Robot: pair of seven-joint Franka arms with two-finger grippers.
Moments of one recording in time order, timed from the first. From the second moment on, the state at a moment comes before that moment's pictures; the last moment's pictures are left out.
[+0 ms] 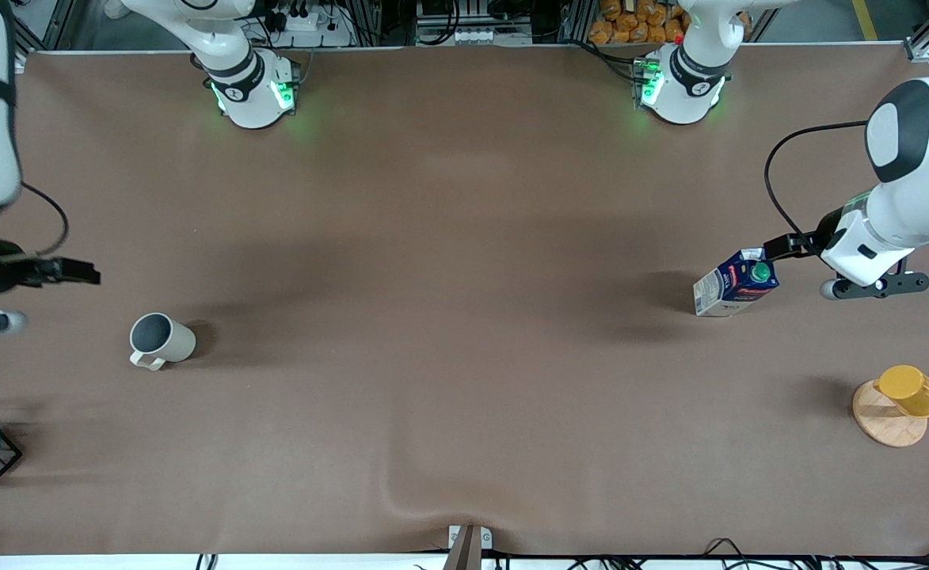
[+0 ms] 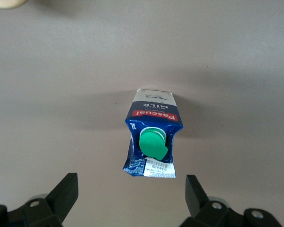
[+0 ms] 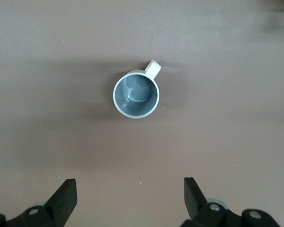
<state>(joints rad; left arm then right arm) 0.09 0.08 -0.08 -1.94 0.02 1.86 -0.09 -0.07 0.31 -0.10 -1.58 0.00 1.68 -0.21</state>
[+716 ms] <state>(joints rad) 0.09 0.10 -0.08 -2.02 0.01 1.93 -0.09 -0.12 0.43 -0.10 -1.79 0.06 2.12 -0.31</state>
